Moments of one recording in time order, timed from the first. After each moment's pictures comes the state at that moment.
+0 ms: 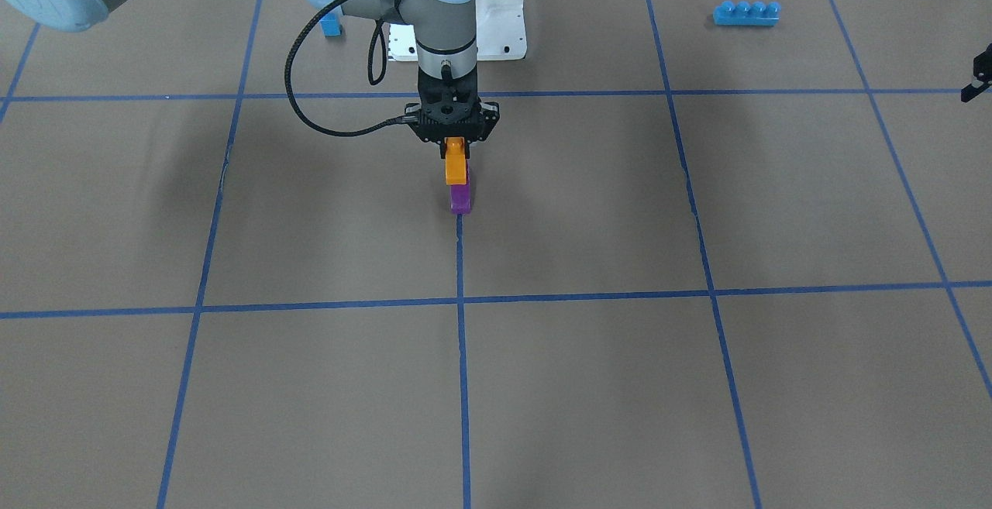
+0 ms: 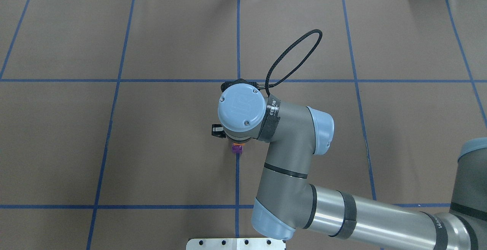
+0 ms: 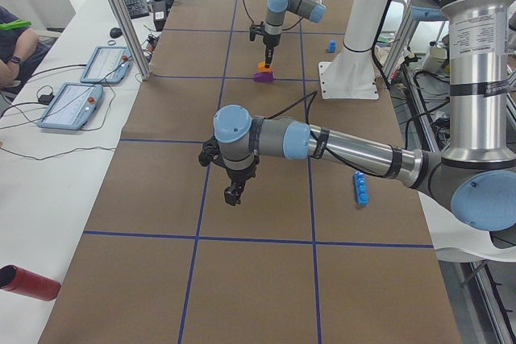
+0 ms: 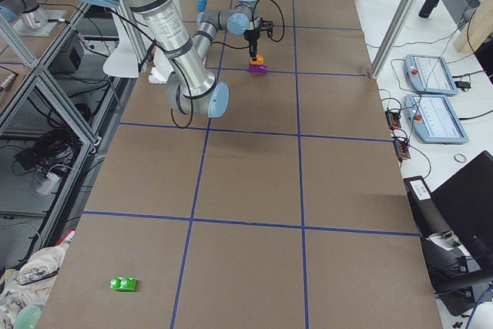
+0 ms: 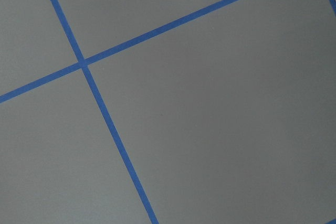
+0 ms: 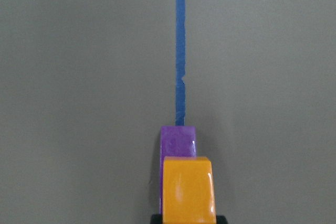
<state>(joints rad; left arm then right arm) -1.48 -1.46 -1.92 -1.41 -2.40 0.30 0.39 -0.78 1.67 -1.67 1.72 1.32</state>
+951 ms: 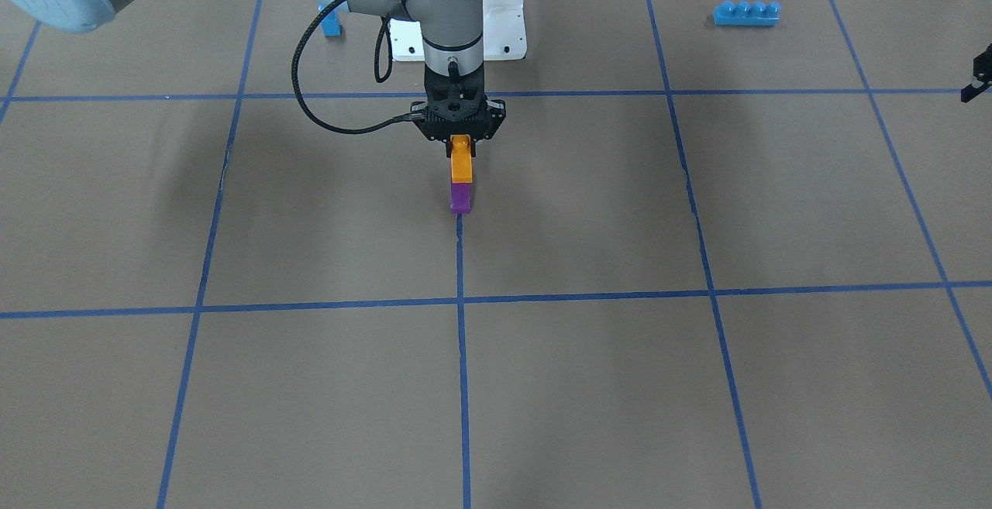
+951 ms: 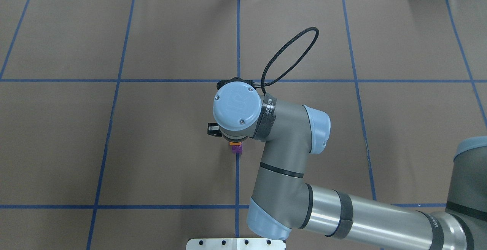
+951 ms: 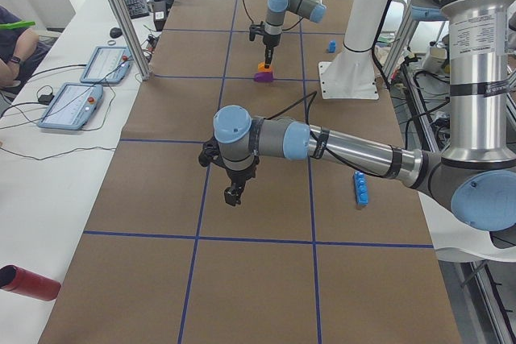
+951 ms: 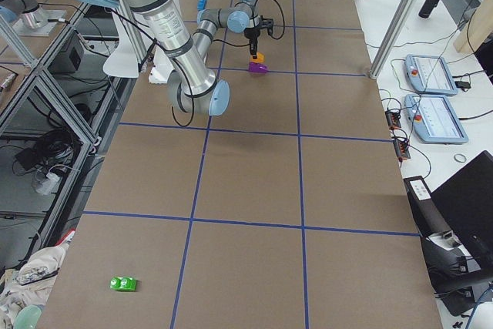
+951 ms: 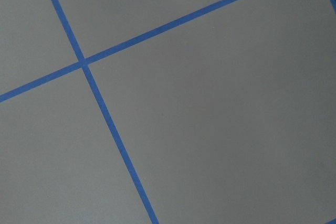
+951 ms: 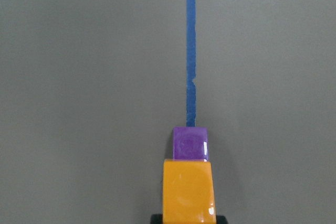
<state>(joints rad) -1.48 -1.46 -1.91 -1.41 -2.40 0.30 0.39 -0.76 1.66 -1.68 1.71 1.32</state>
